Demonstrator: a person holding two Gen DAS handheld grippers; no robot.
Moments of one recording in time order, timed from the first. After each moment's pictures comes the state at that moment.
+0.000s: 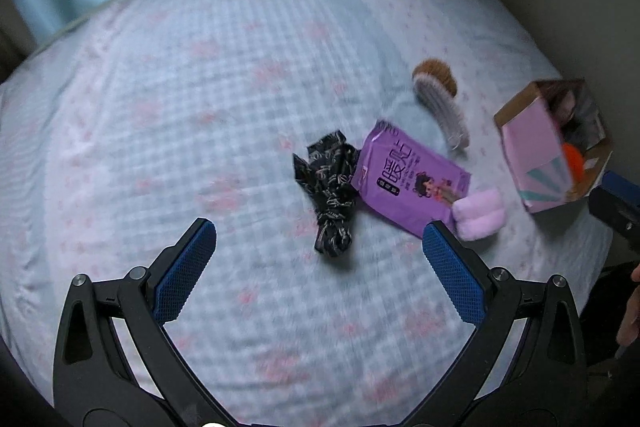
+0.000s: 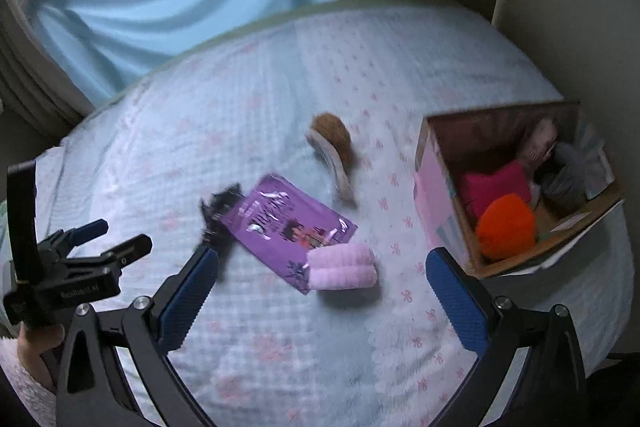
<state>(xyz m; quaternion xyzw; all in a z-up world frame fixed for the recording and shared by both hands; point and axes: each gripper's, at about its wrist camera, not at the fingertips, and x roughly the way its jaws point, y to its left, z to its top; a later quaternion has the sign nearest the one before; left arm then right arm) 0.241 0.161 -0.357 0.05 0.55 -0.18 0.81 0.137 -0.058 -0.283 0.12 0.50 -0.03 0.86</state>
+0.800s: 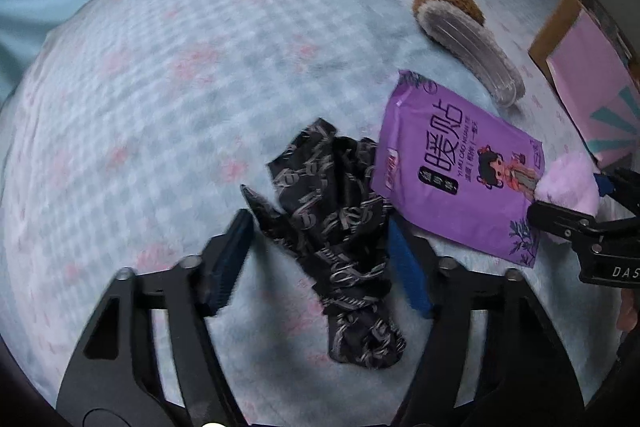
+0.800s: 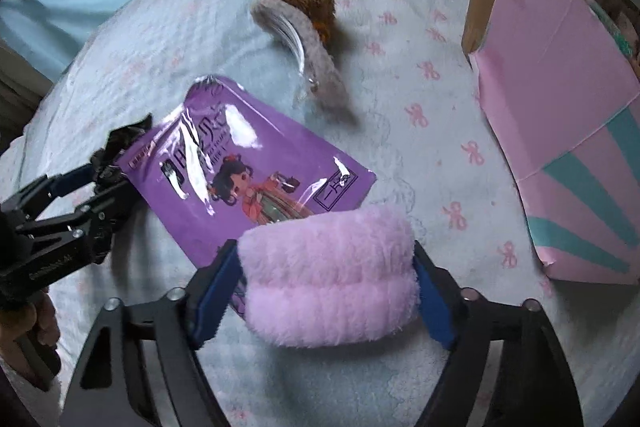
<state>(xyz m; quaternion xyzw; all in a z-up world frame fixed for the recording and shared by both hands) 0.283 0.109 -0.466 0.15 0.53 -0.25 0.80 0.184 -0.063 -0.467 0.15 0.56 -0.05 0.81</state>
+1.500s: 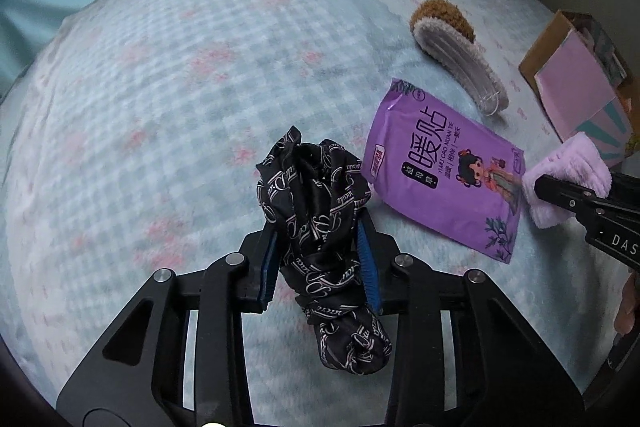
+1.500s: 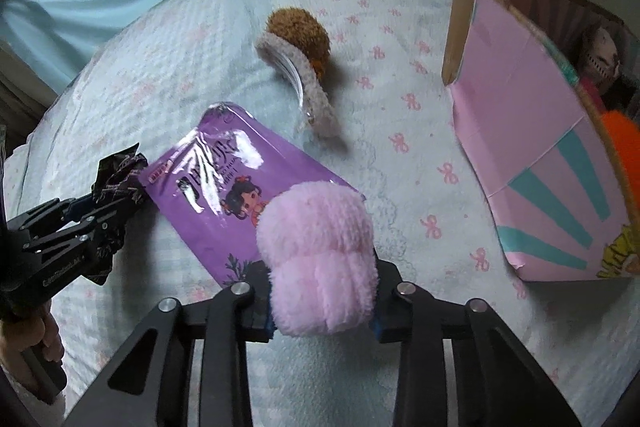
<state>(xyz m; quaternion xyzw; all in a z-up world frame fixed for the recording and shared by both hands) 0.263 0.126 -0.443 0.12 0.52 -0.23 0.82 0.178 -0.063 -0.445 0.15 0.53 -0.06 0.83</state>
